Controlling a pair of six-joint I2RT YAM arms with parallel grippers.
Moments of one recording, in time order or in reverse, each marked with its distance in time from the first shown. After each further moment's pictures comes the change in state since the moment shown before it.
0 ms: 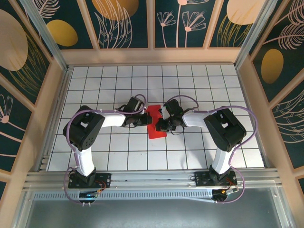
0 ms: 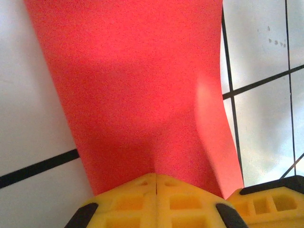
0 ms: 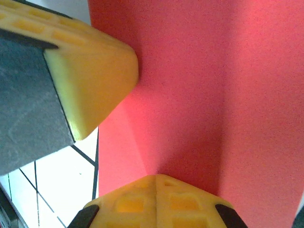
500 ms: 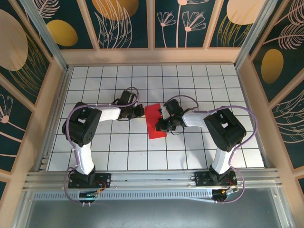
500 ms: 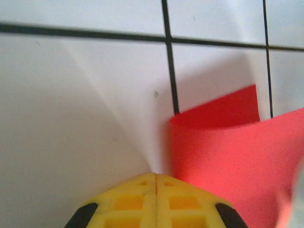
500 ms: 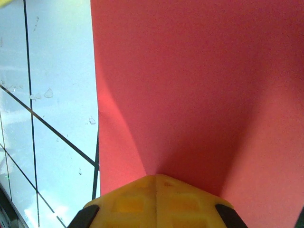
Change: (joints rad) left arm 0.129 0.045 0.081 -0.027 -0.058 0.041; right arm 0.000 0.001 0.001 0.000 0.000 0.000
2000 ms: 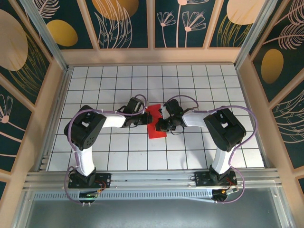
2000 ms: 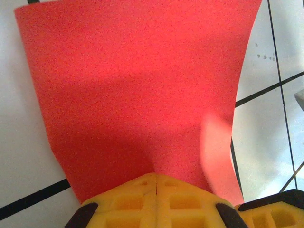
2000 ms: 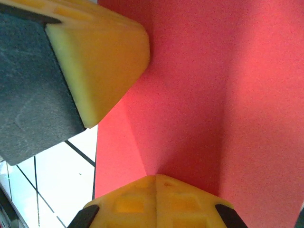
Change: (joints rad) left arm -0.138 -0.027 -0.103 0.139 0.041 -0.031; right arm 0.000 0.003 0.002 -0.003 -0.001 0.000
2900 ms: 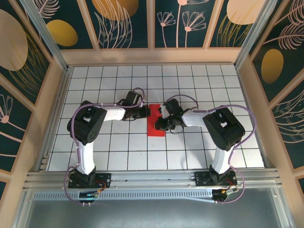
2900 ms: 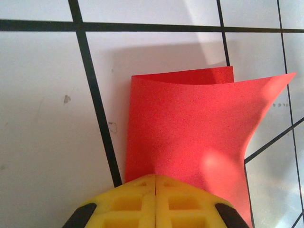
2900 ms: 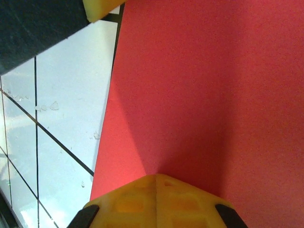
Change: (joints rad) left arm 0.082 0.086 0.144 -0.080 0.022 0.034; right arm -0.001 0.016 0.000 0.052 0.002 0.000
